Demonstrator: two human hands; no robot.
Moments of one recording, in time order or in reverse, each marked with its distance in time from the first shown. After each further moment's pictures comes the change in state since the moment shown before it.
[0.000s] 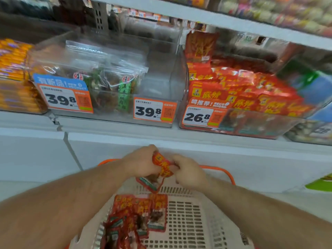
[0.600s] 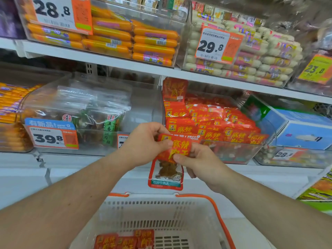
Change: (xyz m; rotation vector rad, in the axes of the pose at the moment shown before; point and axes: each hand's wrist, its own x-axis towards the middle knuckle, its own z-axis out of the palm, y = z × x) left_hand -0.030 0.107 -0.087 -0.588 0.395 0.430; right_hand -0.069 -0.056 -0.130 0.629 0.264 -0.120
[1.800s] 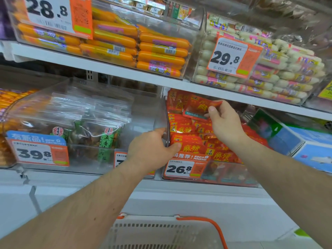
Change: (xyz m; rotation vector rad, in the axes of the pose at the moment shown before) left_hand 0.052 -0.009 0.004 0.594 0.182 -0.074; right_hand 0.121 -0.044 -0.076 -0.441 0.508 -0.313
